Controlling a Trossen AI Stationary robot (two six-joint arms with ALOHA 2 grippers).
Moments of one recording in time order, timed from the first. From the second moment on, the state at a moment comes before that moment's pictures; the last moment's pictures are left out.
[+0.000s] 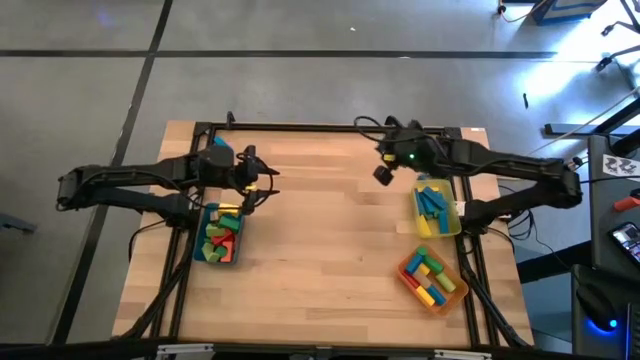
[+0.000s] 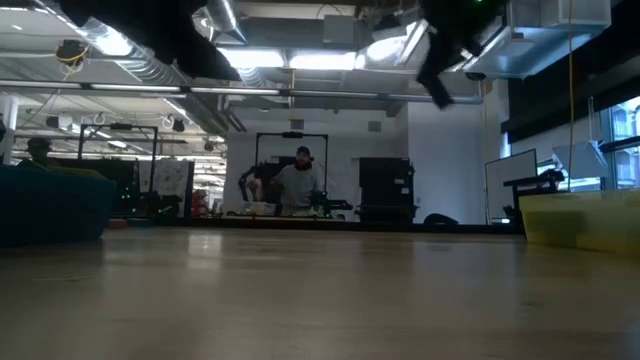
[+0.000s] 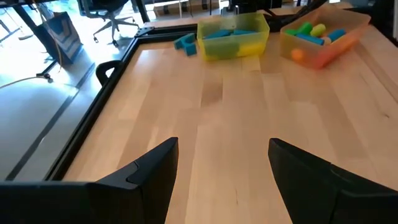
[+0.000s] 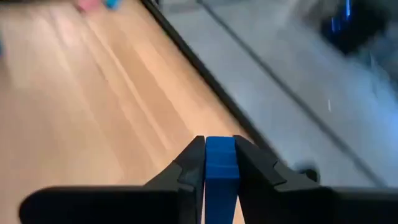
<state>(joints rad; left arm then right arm) 0.19 0.87 0.68 -0.24 0.01 0.18 -0.18 1.22 1.18 -0.66 0.46 0.10</state>
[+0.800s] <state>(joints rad) 0.19 0.88 0.68 -0.24 0.01 0.18 -0.33 1.22 0.80 -1.16 0.24 0.78</state>
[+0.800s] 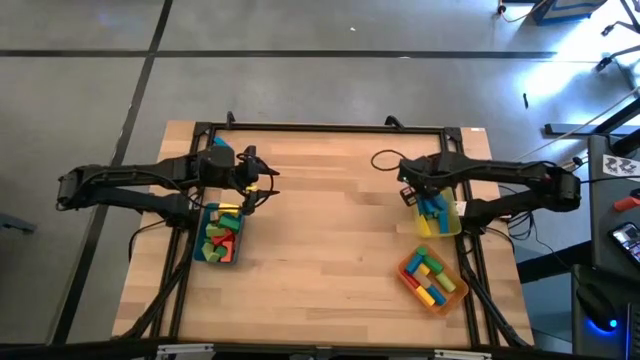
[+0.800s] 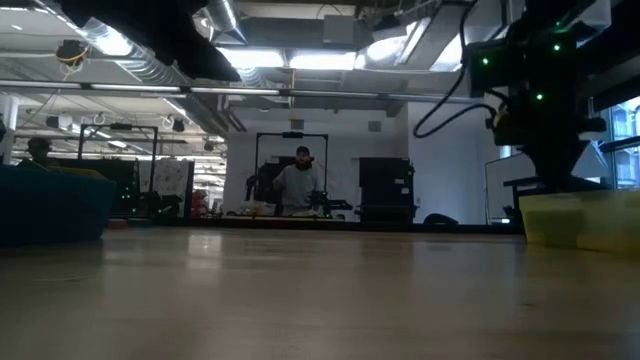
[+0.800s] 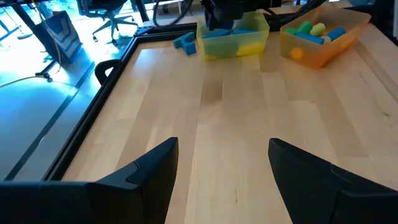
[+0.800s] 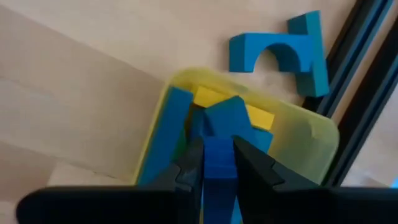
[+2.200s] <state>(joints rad) 0.59 1.19 0.90 -0.69 -0.55 -0.11 -0.33 1.33 0.88 0.29 0.16 -0.07</state>
